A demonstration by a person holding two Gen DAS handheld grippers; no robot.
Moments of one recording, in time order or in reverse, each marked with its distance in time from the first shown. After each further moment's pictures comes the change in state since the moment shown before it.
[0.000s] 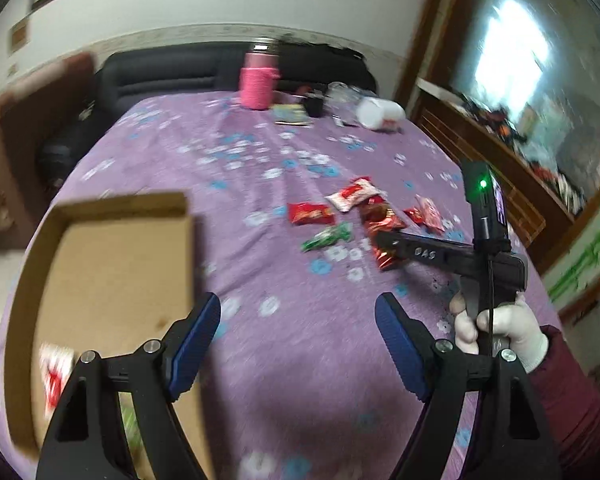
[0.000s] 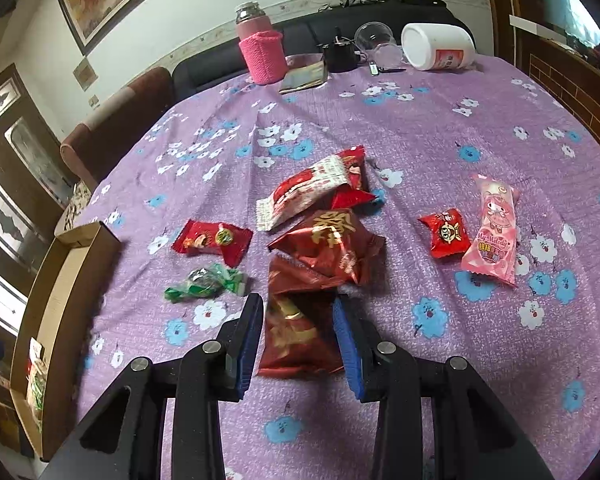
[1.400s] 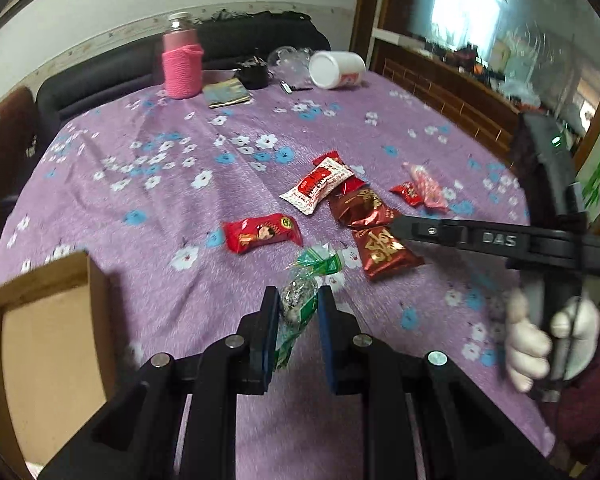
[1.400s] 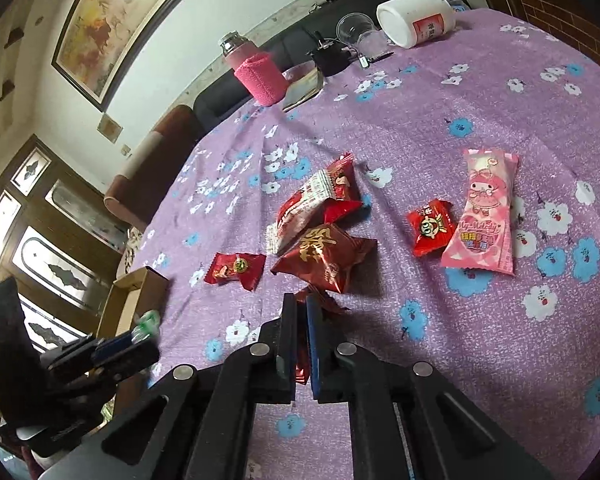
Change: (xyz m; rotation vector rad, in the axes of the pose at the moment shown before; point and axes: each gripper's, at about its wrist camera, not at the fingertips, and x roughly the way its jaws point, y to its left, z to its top) left arm 0.084 -0.023 0.031 0.154 0.099 -0.075; right arm -0.012 -0.041 0.006 0.192 -0.016 0.242
